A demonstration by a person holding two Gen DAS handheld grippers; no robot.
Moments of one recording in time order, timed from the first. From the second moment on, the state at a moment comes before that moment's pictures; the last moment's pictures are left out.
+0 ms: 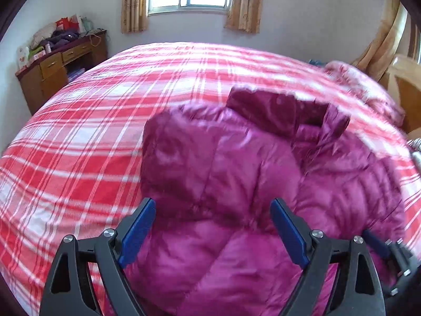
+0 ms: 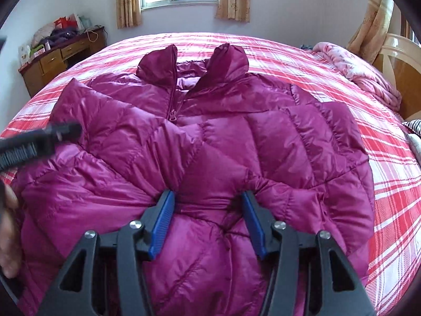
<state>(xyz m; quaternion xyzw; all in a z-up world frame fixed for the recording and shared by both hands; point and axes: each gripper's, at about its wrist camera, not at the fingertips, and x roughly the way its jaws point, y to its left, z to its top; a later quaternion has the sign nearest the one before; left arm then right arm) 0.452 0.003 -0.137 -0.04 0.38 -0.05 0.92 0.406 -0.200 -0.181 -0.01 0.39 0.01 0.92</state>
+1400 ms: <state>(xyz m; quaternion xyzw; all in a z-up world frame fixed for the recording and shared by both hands) 0.509 0.015 -0.175 0.01 0.43 0.01 0.90 0.458 -0.322 -0.186 0.03 0.41 -0.02 0.91</state>
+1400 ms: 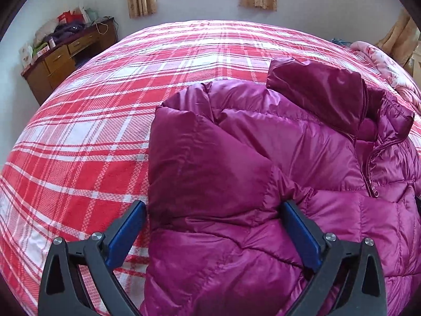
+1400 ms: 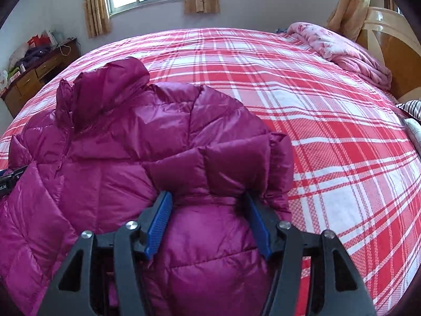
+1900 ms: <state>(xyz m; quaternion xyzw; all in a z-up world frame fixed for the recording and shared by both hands) 0.601 -0.028 -0.066 -0.02 0.41 0.00 0.91 0.531 -0.298 -0.100 0.07 0.38 0.03 0.92</state>
